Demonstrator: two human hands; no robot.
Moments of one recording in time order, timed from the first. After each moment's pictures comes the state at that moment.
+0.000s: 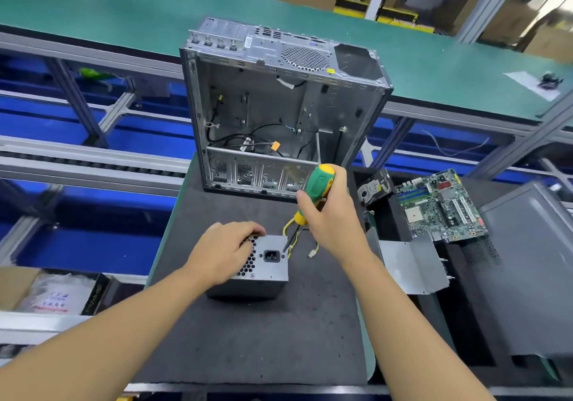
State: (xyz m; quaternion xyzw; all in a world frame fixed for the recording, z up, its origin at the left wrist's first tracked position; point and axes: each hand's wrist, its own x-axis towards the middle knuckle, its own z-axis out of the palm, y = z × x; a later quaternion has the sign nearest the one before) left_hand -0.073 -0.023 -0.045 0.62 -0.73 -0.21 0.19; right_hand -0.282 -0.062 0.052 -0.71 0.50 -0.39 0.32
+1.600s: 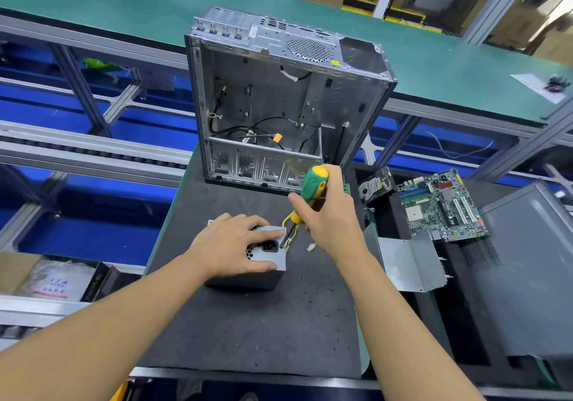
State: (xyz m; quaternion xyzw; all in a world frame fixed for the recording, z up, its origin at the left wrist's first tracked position) left_hand -0.081 -0.020 -0.049 0.55 -0.83 -0.10 0.07; right_hand -0.286 -0.053 0.045 -0.73 0.51 -0.36 0.28
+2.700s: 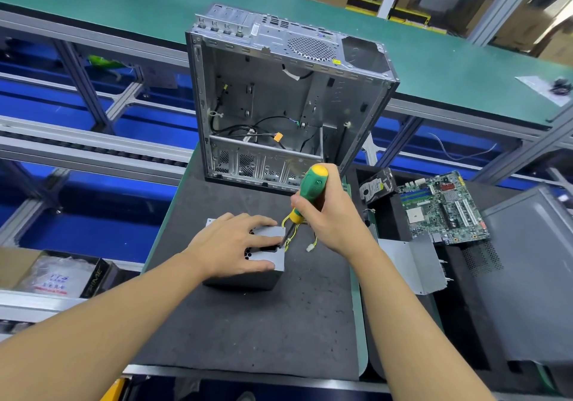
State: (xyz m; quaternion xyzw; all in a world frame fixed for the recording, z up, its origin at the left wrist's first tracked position) left_hand -0.082 -0.017 -0.043 0.52 -0.85 -0.10 0.09; right_hand -0.296 -0.062 0.051 -0.74 0.45 -0.30 0.40
